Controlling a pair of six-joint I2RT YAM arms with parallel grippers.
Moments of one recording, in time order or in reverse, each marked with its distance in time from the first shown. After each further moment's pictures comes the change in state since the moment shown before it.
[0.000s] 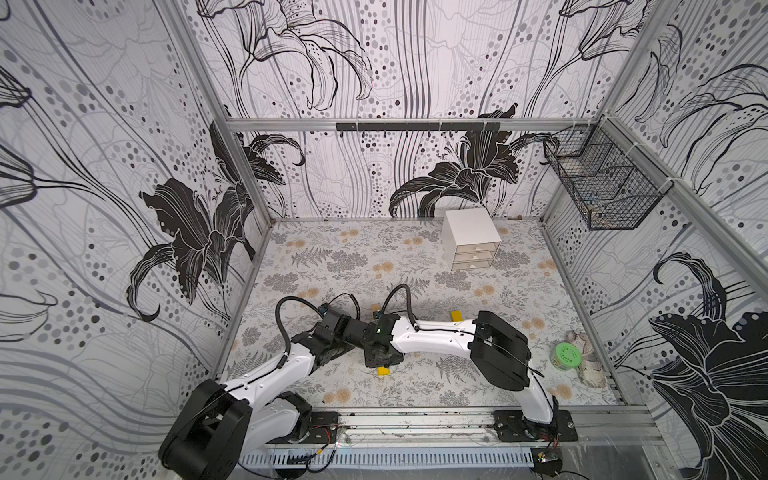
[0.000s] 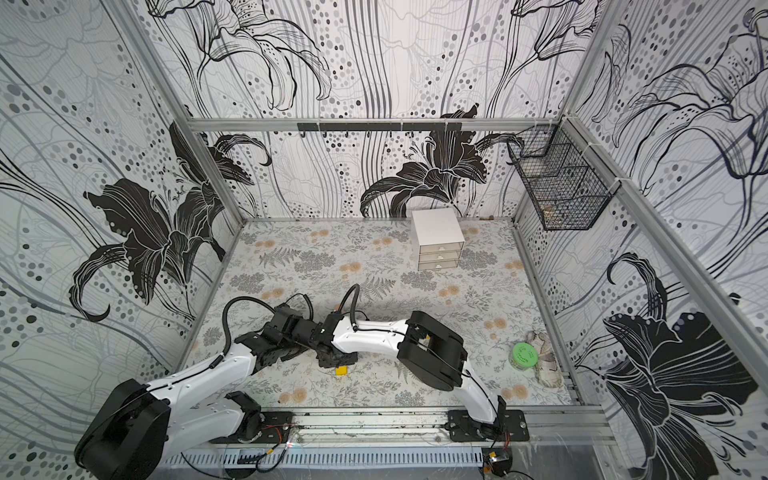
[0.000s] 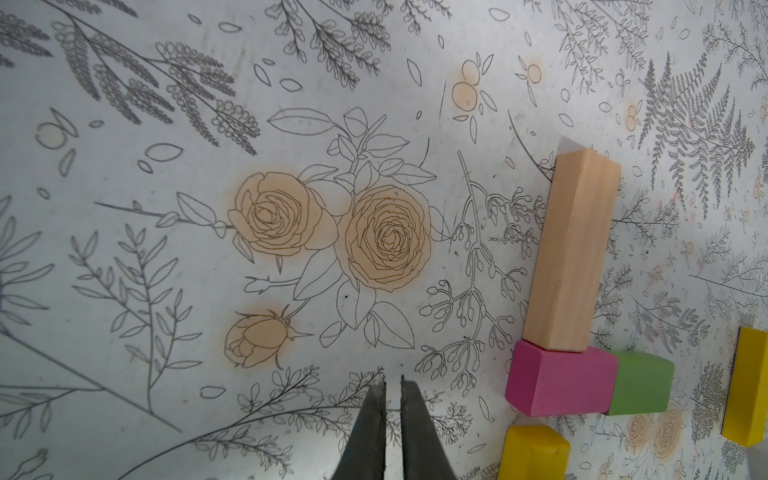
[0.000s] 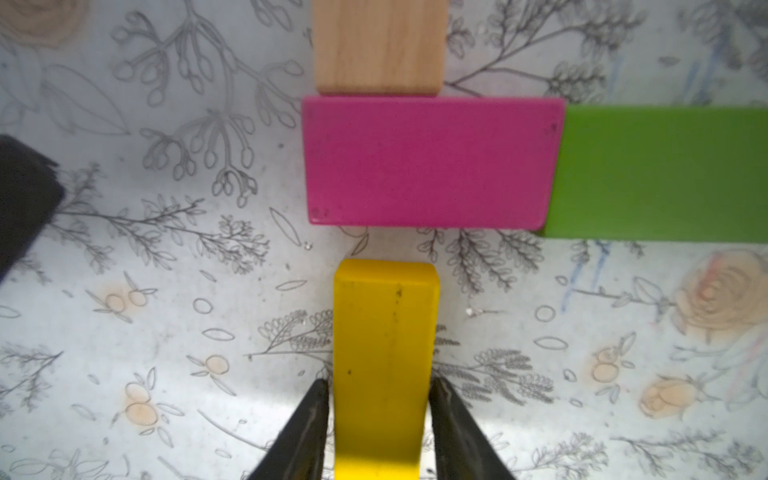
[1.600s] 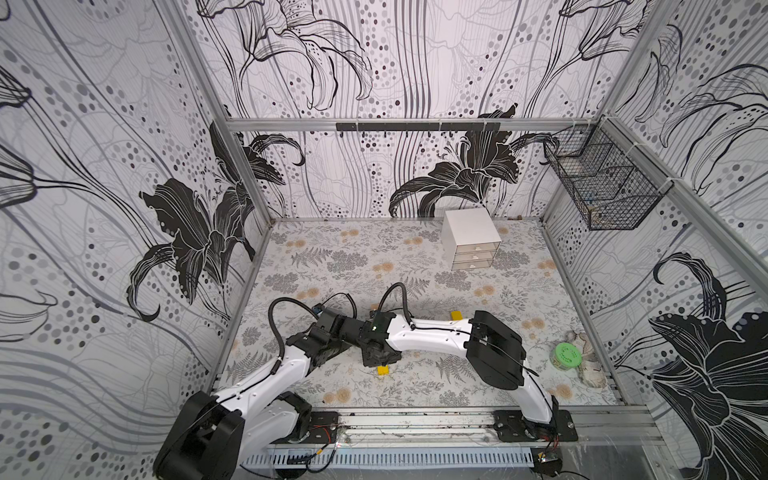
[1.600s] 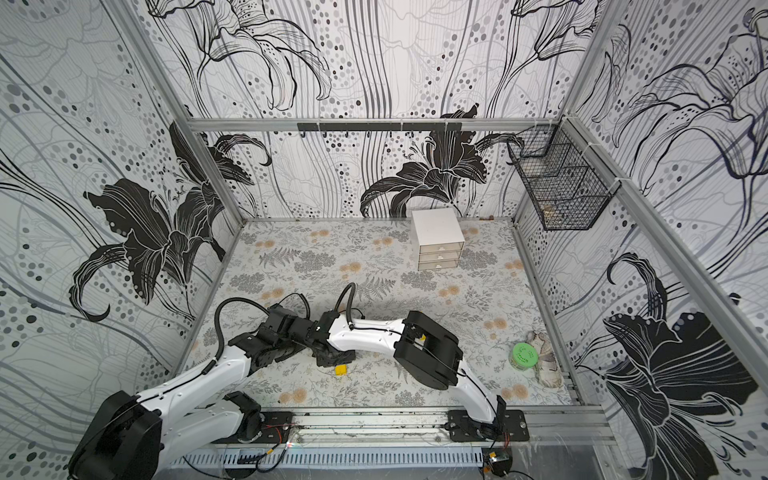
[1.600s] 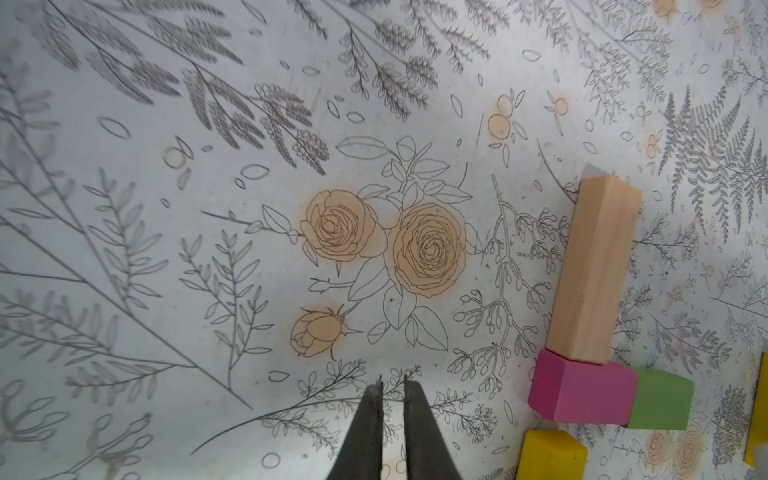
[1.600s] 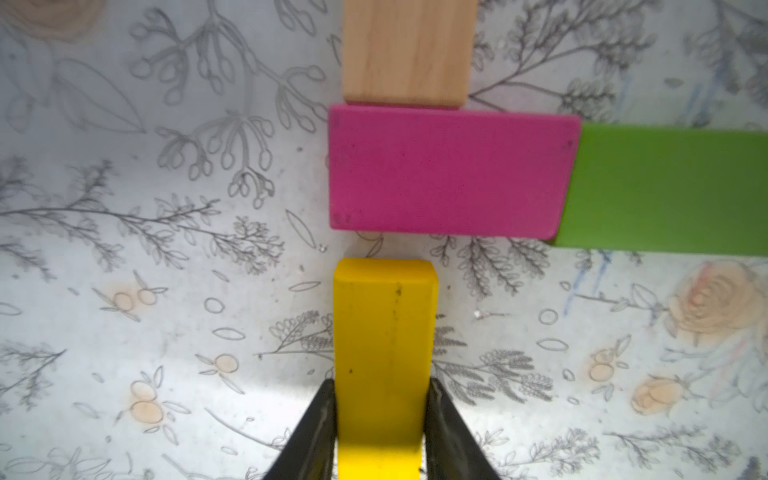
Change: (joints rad) left arm 0.024 -0.091 0.006 -0.104 -0.071 0.001; right arm -0.002 0.042 0.082 -0.064 0.000 -0.030
